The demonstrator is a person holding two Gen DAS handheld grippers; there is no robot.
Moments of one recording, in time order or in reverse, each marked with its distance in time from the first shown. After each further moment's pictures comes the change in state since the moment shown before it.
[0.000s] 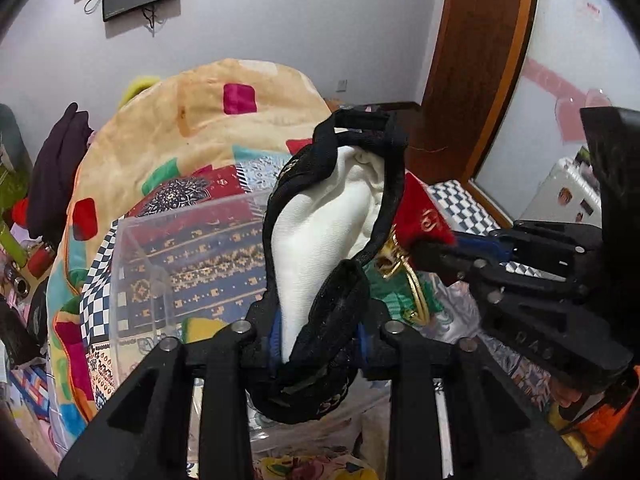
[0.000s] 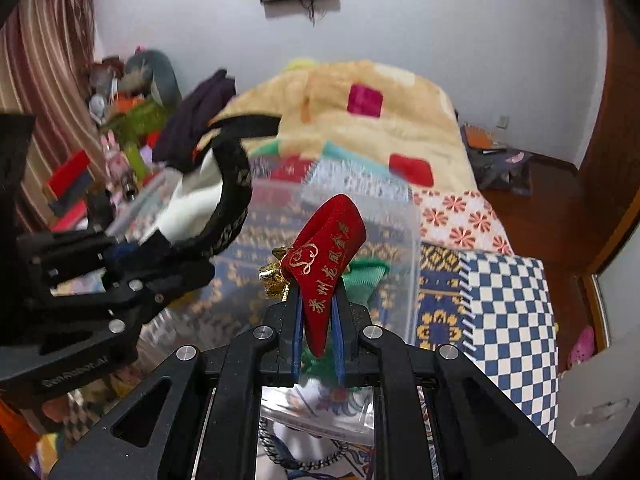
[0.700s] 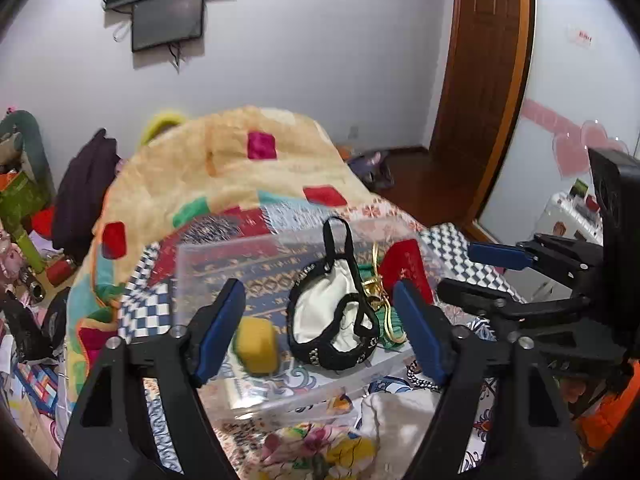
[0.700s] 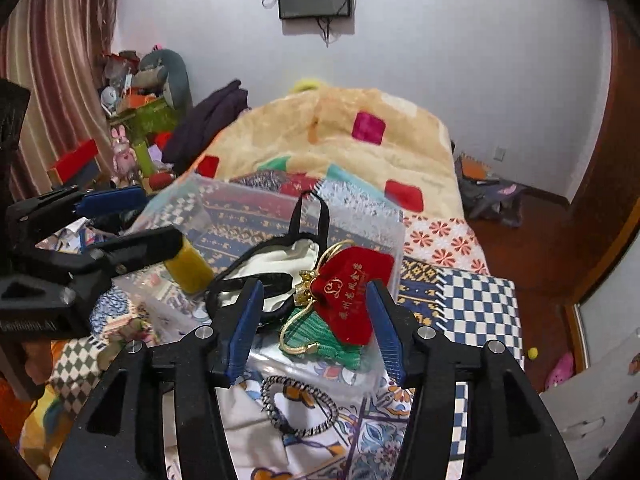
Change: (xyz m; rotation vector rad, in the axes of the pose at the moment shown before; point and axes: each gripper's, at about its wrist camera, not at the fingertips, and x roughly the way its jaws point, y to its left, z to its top) left arm -0.080 0.011 -0.010 -0.038 -0.197 0.038; right arm -0.054 0.009 -0.004 -0.075 -0.088 -0.026
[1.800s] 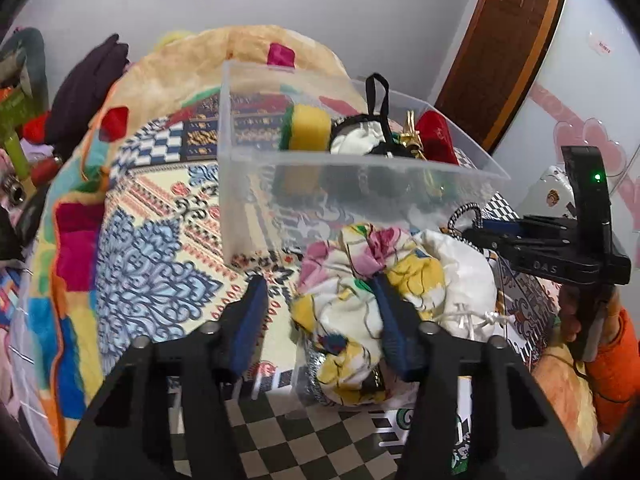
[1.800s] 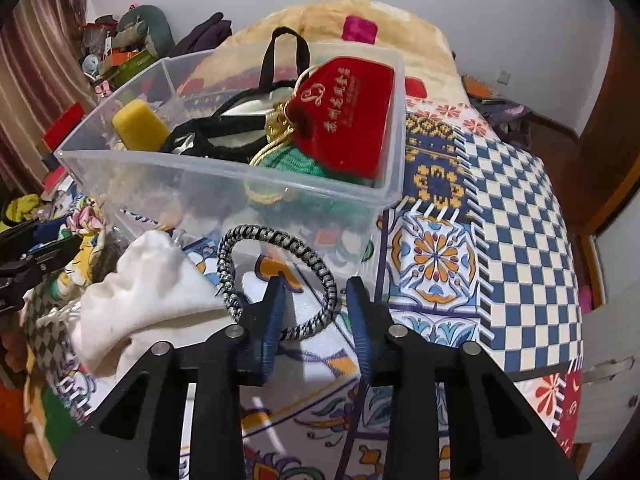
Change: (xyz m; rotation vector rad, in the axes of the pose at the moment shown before) left arm 0.012 0.044 -0.126 -0.146 0.196 -0.094; right arm 0.058 -0.011 -0.079 0.067 0.244 0.012
